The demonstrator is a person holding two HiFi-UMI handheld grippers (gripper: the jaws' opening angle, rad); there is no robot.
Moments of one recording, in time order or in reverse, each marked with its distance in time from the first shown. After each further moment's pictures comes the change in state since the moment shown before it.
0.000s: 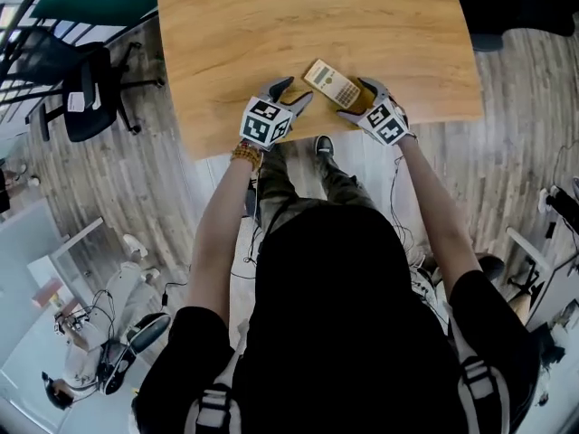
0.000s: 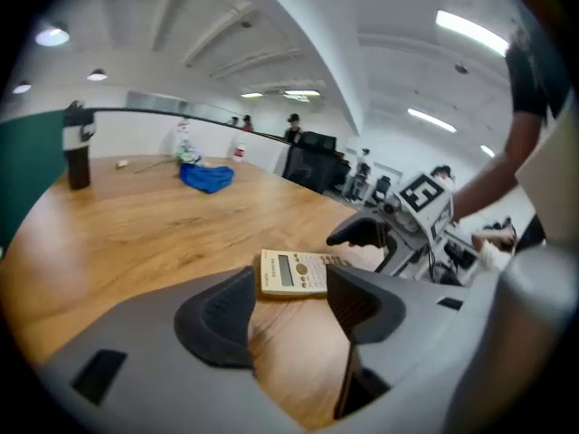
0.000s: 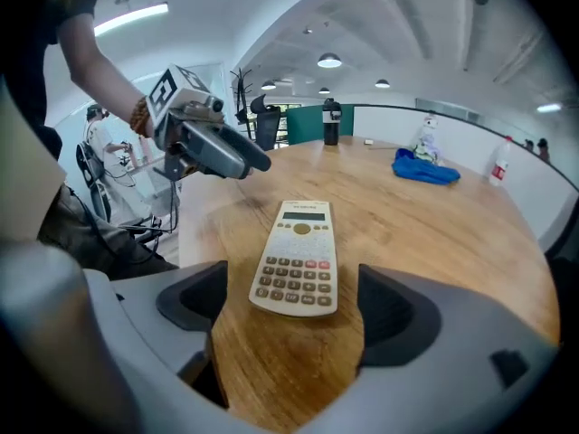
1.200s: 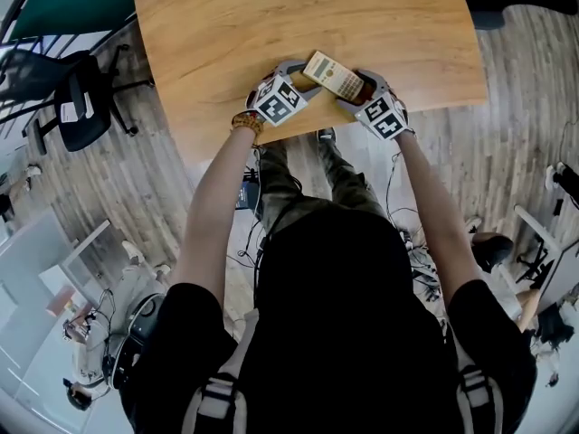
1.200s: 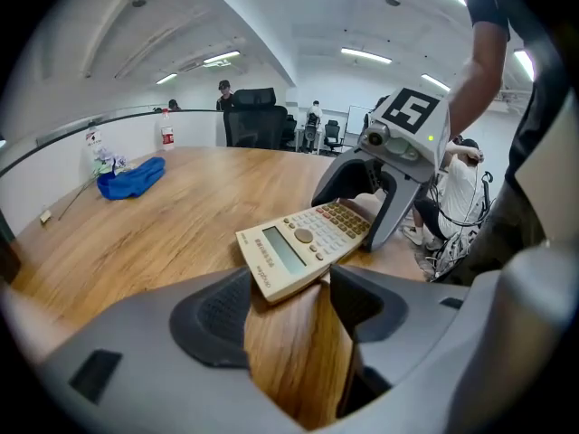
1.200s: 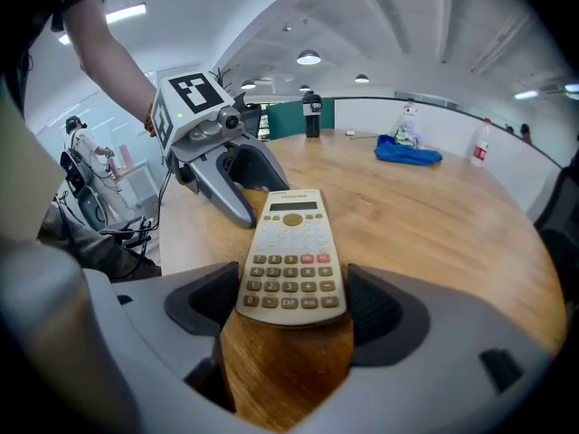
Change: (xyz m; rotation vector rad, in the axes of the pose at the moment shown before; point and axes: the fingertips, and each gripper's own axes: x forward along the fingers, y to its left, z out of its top) left arm 0.086 -0.020 -0.045 0.432 0.254 -0.188; right arm 0.005 -0.010 -0.029 0.095 0.006 -0.066
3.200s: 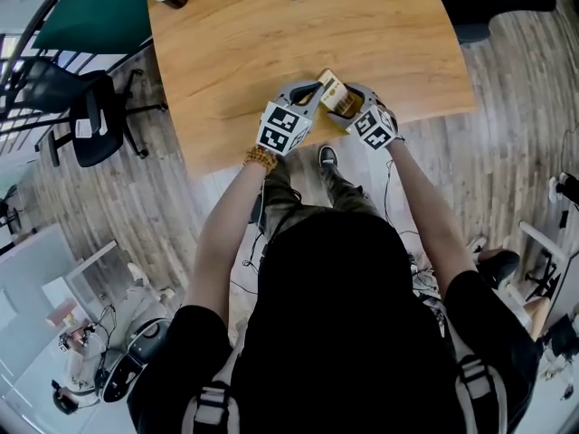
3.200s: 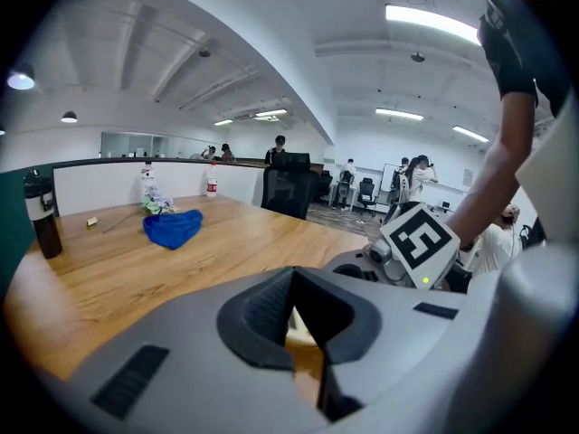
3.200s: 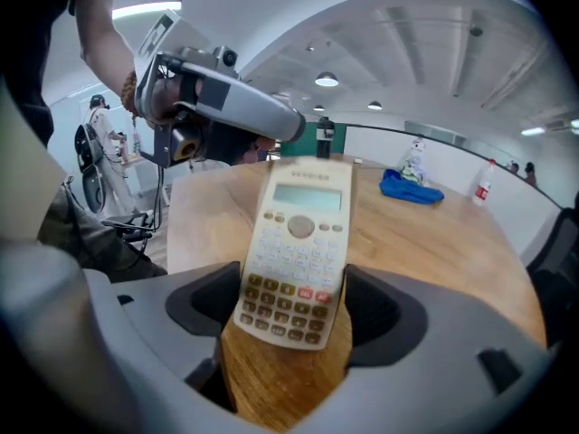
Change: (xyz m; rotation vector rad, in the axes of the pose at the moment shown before) left arm -0.076 -0.020 0.117 -0.203 -0.371 0.184; right arm -0.017 0.005 0.026 -0.123 -0.095 -0.048
